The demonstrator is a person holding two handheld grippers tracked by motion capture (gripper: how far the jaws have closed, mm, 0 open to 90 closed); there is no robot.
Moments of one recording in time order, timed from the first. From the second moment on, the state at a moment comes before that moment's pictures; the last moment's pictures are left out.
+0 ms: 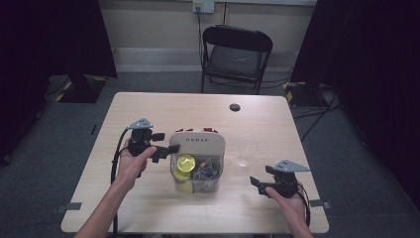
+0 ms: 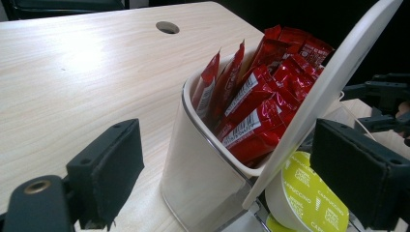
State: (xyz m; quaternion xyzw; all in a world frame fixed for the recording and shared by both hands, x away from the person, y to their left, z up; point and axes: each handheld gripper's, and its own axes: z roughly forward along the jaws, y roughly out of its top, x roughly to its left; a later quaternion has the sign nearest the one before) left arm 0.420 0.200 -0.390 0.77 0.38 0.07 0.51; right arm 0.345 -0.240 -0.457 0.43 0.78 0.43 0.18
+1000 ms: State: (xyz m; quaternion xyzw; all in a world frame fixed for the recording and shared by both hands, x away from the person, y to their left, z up) left arm 0.422 0.198 -0.392 0.77 0.38 0.07 0.50; right arm 0.347 -0.152 -0.395 0.27 0.79 0.53 0.10
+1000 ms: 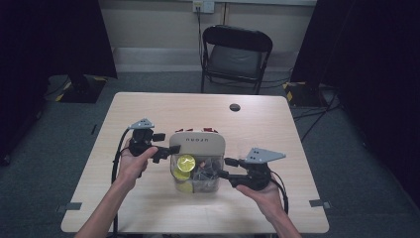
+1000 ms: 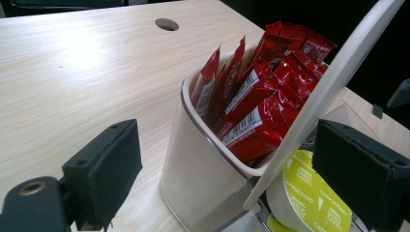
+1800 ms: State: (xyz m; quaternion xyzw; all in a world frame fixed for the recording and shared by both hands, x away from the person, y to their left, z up) left arm 0.419 0.200 -0.391 0.77 0.38 0.07 0.50; right arm 0.383 -0.116 -0.414 0.27 0.82 0.50 0.07
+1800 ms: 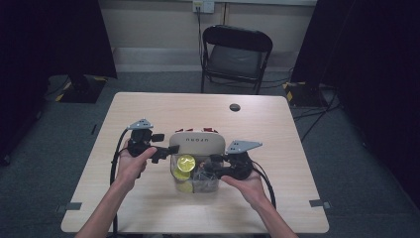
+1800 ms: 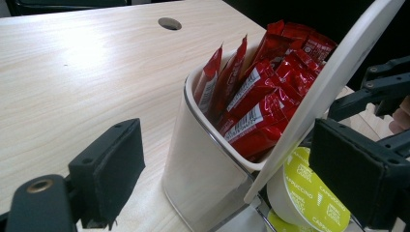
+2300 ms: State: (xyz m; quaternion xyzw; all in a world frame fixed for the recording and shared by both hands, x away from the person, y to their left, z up) left arm 0.418 0.200 -0.390 0.77 0.38 0.08 0.50; right arm 0.384 -0.109 -0.418 0.25 0.83 0.50 0.04
